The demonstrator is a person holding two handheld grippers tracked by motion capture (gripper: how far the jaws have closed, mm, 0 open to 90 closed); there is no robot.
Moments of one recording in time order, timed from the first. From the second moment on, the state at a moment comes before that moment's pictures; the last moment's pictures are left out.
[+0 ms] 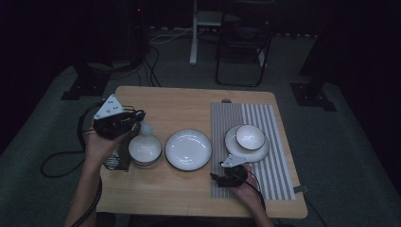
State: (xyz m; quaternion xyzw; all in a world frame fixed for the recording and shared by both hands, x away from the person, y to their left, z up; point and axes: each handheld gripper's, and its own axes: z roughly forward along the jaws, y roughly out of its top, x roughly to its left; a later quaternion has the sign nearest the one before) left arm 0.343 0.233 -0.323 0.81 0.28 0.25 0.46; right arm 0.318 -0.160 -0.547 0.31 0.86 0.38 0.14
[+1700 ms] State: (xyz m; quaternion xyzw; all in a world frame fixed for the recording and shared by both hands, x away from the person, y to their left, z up) left arm 0.372 0.171 -0.323 0.82 0.24 0.24 0.47; right arm 0.317 -0.160 -0.547 0.31 0.86 0.38 0.15
